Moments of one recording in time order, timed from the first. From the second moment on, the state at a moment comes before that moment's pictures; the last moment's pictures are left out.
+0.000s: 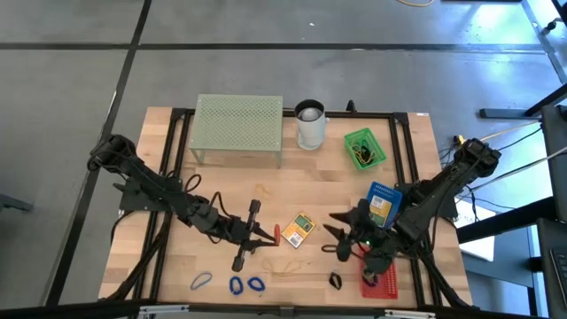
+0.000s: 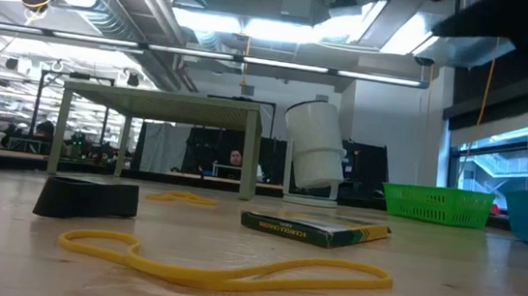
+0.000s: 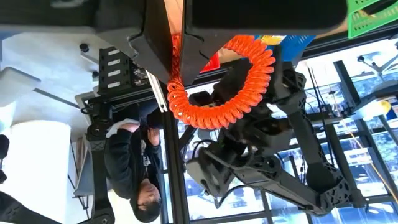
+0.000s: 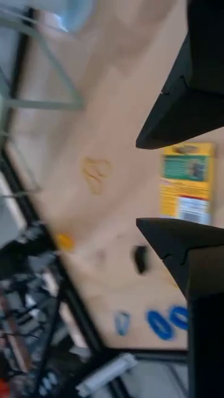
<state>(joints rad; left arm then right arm) -0.53 1.46 0.81 0.69 -0.32 0.15 0.79 1.43 0.91 -0.35 1.01 1.09</state>
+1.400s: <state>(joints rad) -0.47 1.56 0.81 0.87 0.32 0.28 0.51 1.67 0.92 0.89 0.06 -0.24</state>
